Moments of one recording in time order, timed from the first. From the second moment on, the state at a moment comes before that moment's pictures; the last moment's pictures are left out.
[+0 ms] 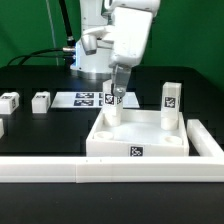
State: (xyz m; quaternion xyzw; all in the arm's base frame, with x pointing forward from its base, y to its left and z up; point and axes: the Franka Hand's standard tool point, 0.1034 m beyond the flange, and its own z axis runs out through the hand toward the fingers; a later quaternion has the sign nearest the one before) arm 0.553 -0.003 0.095 0.75 0.64 0.05 0.14
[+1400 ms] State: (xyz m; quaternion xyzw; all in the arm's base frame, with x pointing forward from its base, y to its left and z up) arm 0.520 -0.086 0.090 0.98 0.17 0.04 0.07
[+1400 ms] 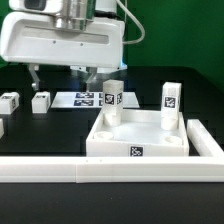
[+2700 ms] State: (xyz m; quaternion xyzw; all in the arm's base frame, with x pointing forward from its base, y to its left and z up) arm 0.416 -0.134 0.058 1.00 0.04 0.02 0.04
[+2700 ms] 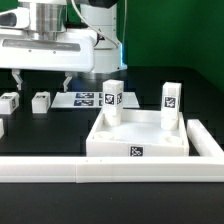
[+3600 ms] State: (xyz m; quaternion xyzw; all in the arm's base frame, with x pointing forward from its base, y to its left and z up) arm 0.373 -0.147 0.043 1.00 0.09 0.01 0.04
